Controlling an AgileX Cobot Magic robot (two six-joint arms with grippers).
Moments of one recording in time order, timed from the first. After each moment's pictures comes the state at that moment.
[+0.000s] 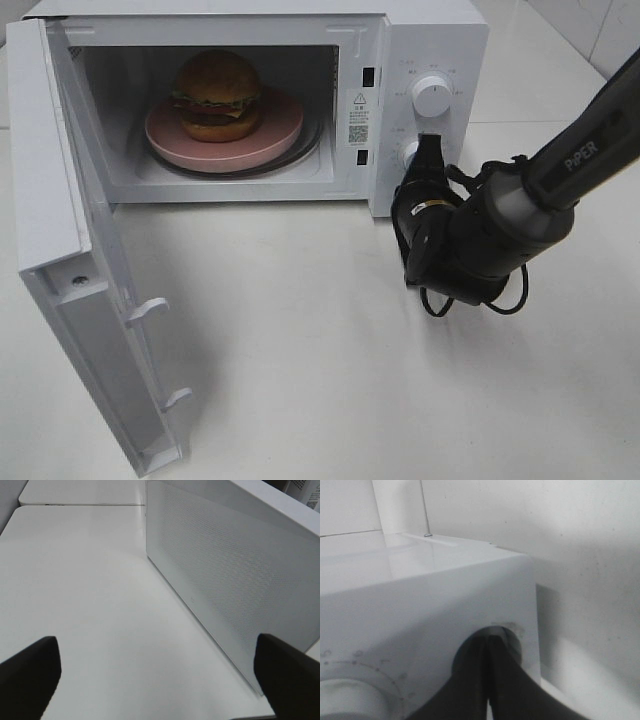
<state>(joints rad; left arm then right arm) 0.10 -0.01 -0.52 -0.22 1.09 0.16 0.57 2.20 -0.95 0.84 -0.93 1.25</state>
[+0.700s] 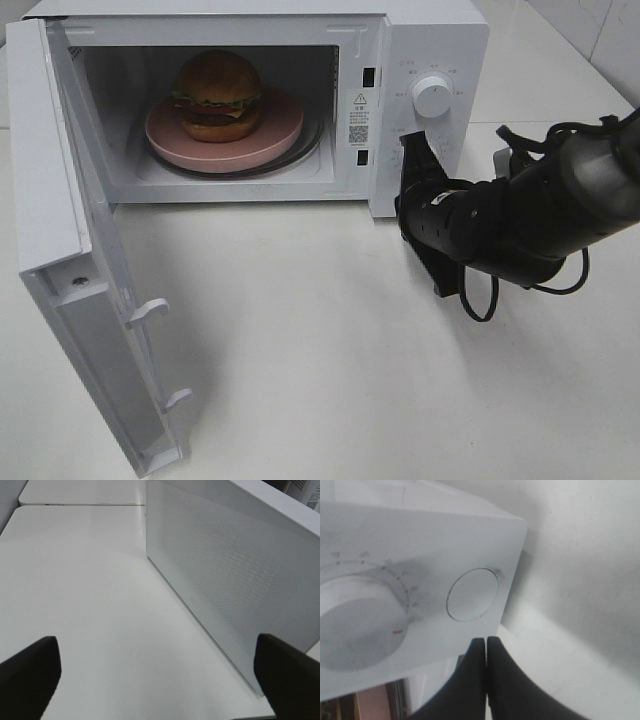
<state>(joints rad) 0.10 -0.01 -0.52 -0.22 1.09 0.16 0.55 1.99 -0.82 0.78 -0.63 0.92</state>
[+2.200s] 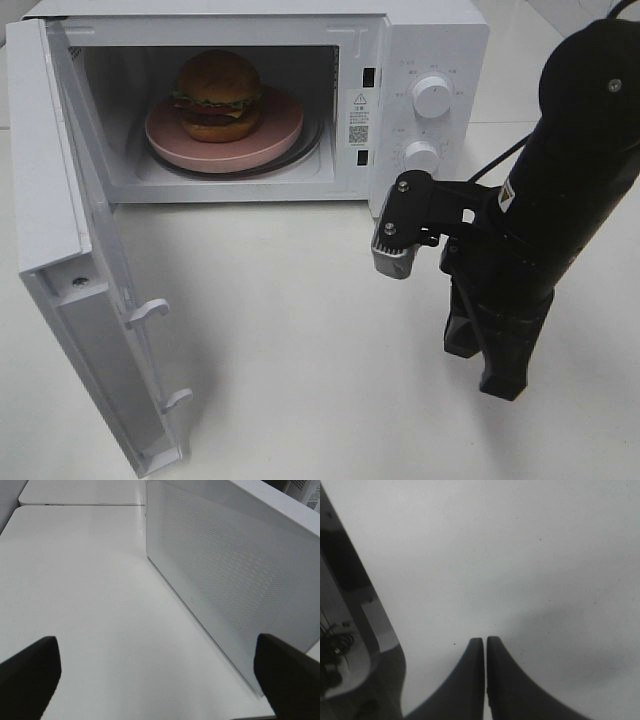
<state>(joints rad) 0.10 -0.01 -0.52 -0.22 1.09 0.16 0.55 1.59 -0.89 0.14 0.77 -0.80</state>
